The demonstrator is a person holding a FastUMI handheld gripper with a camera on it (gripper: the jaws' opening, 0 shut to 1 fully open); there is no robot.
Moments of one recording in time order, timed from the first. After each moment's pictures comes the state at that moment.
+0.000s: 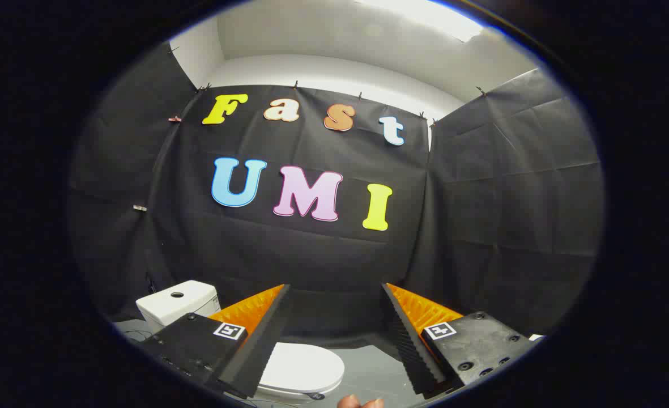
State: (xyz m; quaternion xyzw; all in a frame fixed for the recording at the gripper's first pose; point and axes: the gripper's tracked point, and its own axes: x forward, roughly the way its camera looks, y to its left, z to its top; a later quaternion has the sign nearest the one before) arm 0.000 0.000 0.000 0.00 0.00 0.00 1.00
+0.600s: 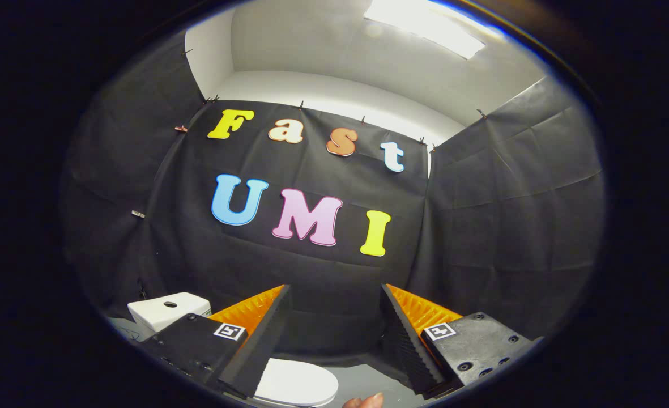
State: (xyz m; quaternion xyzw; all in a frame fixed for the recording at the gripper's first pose) arm 0.004 0.016 0.012 -0.02 -0.05 0.01 1.00
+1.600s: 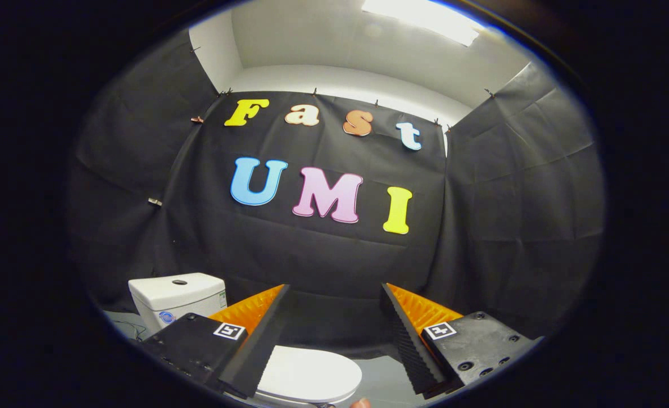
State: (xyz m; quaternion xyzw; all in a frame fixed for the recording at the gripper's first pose) arm 0.025 0.042 -0.111 -0.01 -0.05 0.05 1.00
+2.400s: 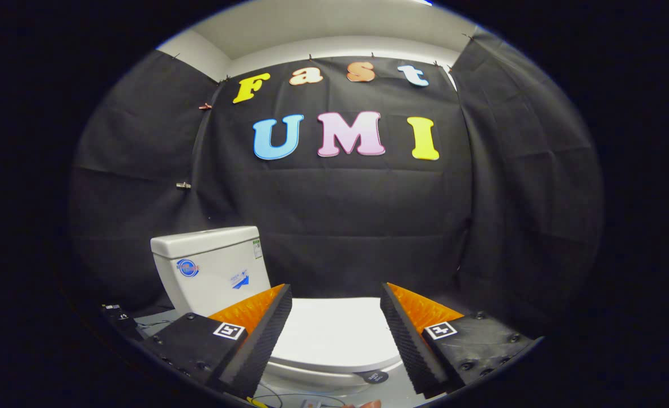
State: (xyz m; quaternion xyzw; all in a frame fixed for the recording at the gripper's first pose) arm 0.019 0.070 -0.315 0.09 0.08 0.13 0.98
